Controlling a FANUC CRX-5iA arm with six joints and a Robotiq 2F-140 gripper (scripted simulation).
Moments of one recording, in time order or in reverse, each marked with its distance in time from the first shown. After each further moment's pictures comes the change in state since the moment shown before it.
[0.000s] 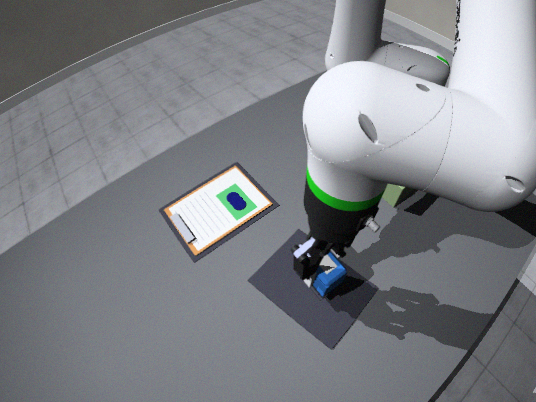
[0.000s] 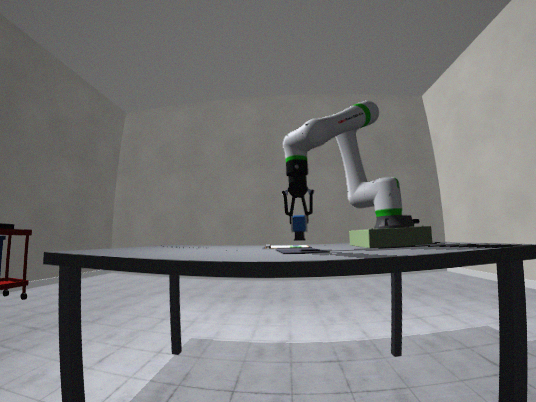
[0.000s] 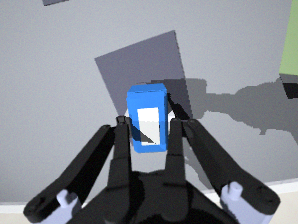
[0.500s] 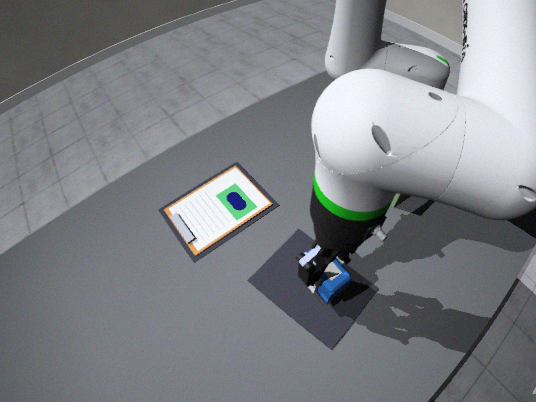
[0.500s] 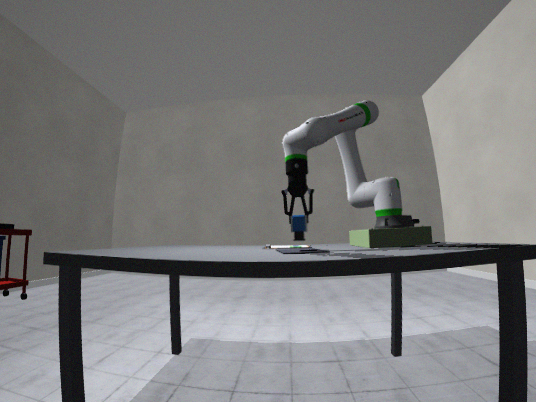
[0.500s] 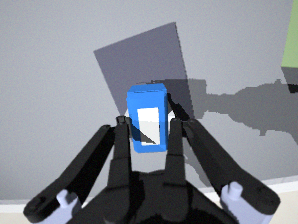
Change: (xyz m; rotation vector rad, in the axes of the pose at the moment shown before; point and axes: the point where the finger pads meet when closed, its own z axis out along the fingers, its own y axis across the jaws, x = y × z) arm -0.014 -0.001 0.000 0.000 0.000 0.000
